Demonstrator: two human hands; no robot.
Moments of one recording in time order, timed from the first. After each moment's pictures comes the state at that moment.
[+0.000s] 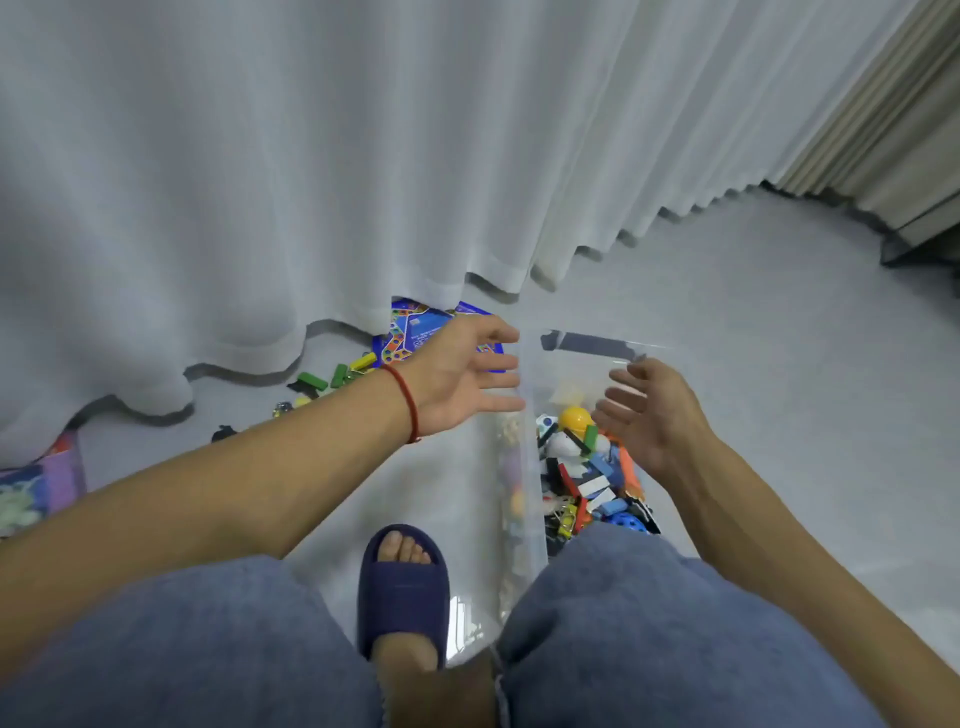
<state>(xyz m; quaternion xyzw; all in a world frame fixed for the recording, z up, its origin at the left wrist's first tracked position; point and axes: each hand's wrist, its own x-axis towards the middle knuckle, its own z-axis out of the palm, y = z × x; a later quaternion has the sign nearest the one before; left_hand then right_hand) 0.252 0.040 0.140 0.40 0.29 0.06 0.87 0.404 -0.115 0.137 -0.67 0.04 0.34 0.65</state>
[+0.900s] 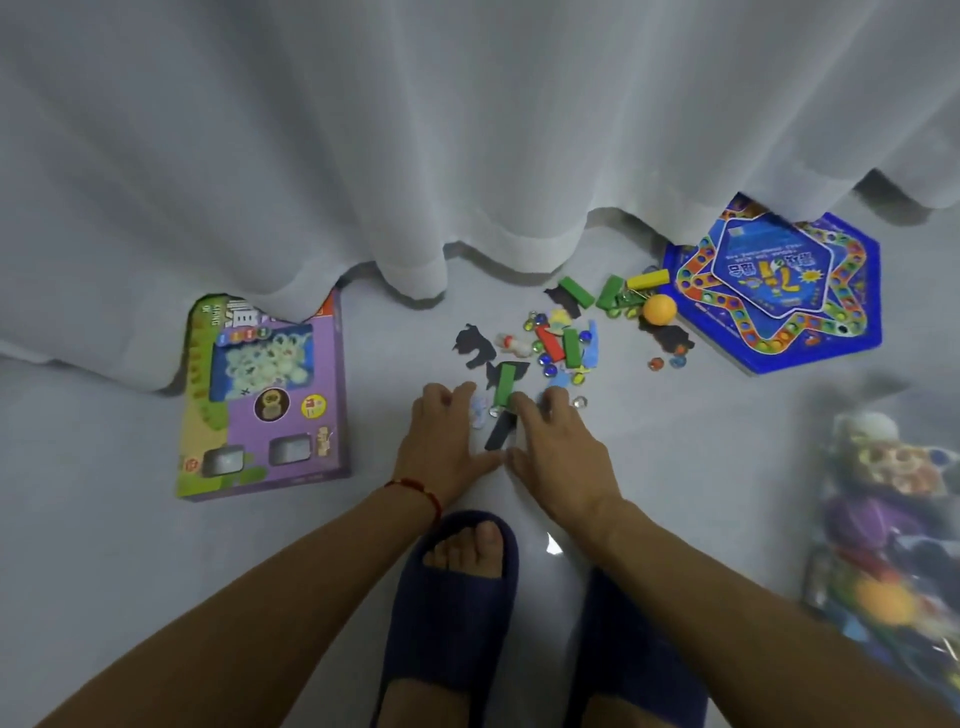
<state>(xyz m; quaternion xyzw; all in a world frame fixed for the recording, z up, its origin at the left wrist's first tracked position) 0.024 0.140 -0.136 0.76 0.59 0.01 0.28 0.177 0.086 -0.142 -0.73 -0.65 0.21 0.06</state>
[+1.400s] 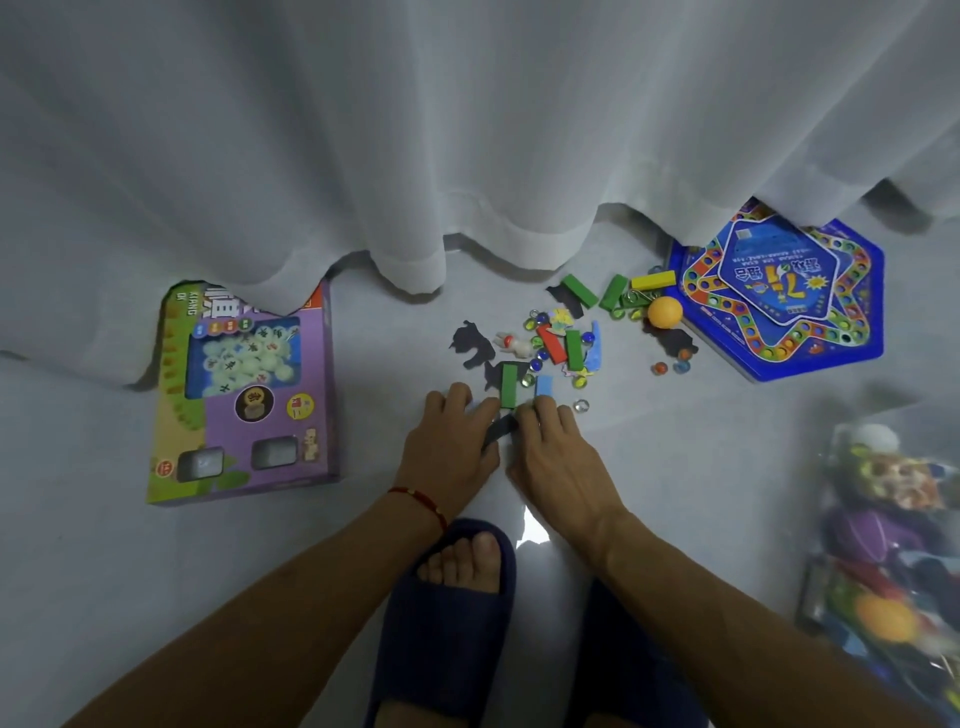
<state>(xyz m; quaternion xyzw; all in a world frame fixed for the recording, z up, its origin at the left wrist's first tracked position) 0.030 0.142 -0.151 0.83 0.52 0.03 0.19 0.178 0.087 -0.169 -0.69 -0.71 0.11 0.07</state>
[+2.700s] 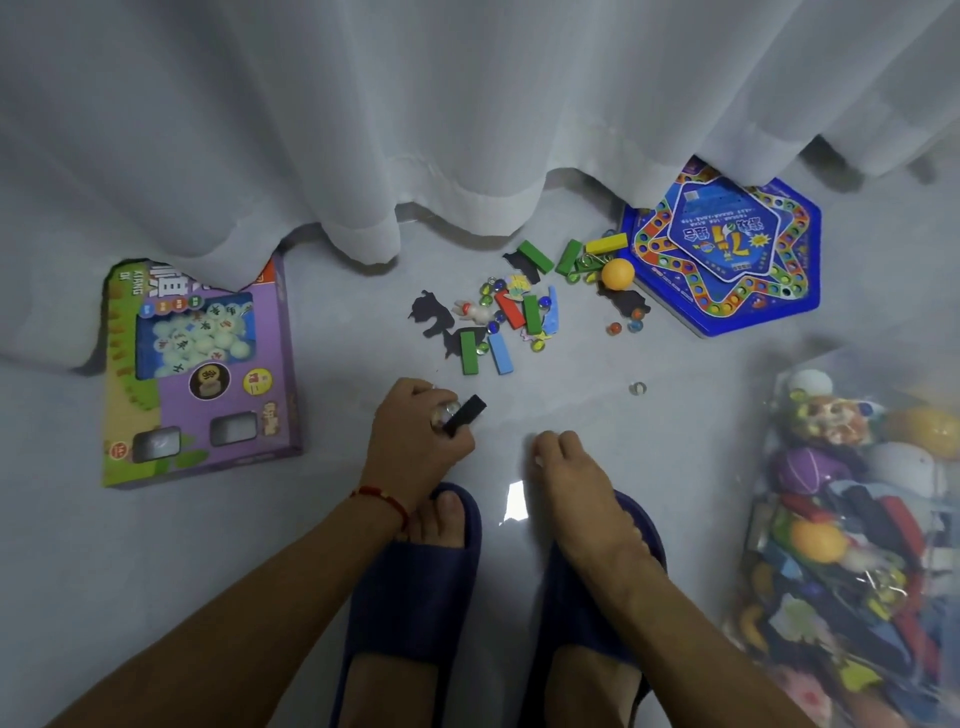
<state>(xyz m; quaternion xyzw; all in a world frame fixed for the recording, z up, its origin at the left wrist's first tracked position) 0.031 0.113 -0.133 0.74 0.57 0.19 0.30 0.204 0.001 -0.146 -0.75 -0.61 0.25 0.02</state>
